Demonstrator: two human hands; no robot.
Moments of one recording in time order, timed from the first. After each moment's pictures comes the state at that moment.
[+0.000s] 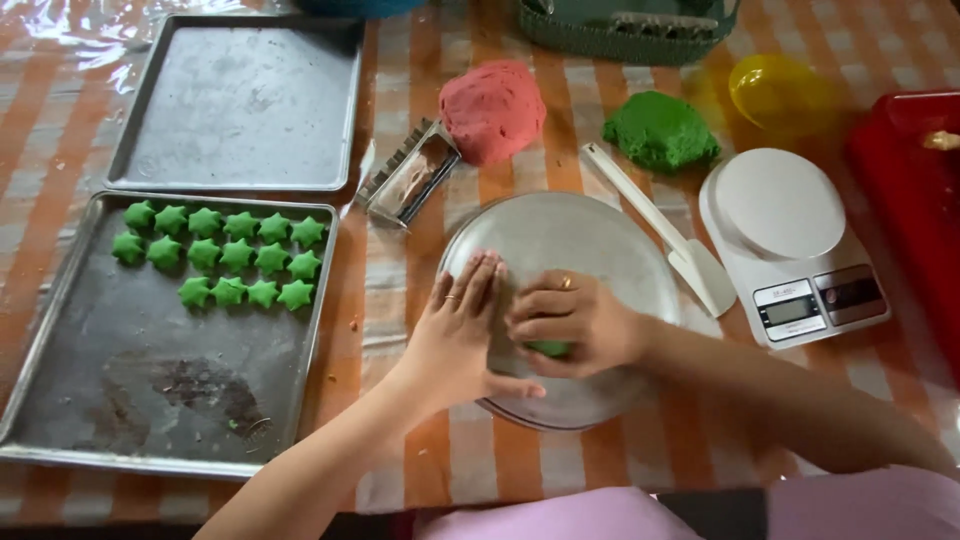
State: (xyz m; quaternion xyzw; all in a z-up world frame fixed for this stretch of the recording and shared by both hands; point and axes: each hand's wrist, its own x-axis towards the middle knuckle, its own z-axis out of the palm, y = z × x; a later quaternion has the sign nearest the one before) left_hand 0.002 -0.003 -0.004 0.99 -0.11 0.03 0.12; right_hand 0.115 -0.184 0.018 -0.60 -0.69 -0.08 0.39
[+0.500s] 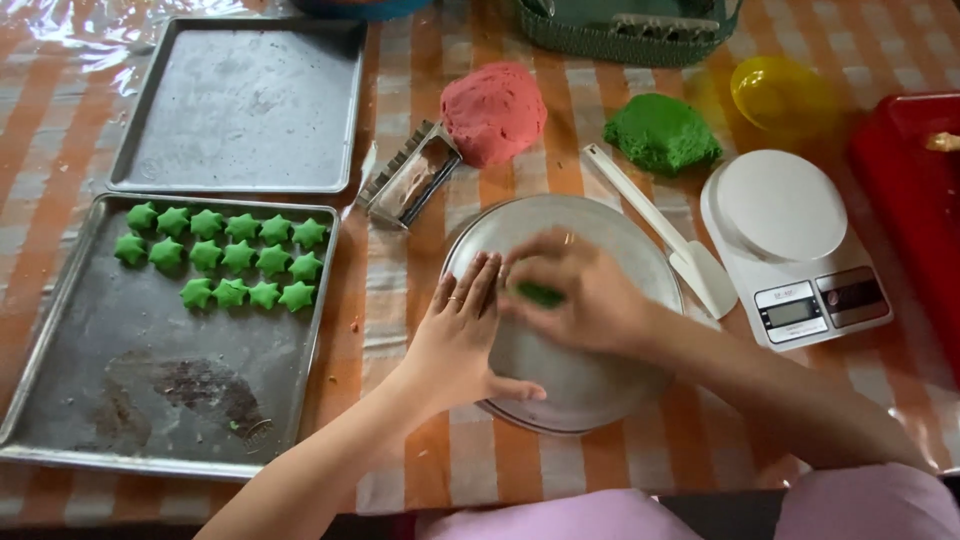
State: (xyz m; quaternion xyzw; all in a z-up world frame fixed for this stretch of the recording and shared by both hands) left_hand 0.003 -0.003 0.002 0.98 -0.11 -0.02 0.14; right_hand 0.122 -0.170 0.055 -0.74 -0.55 -0.02 0.39
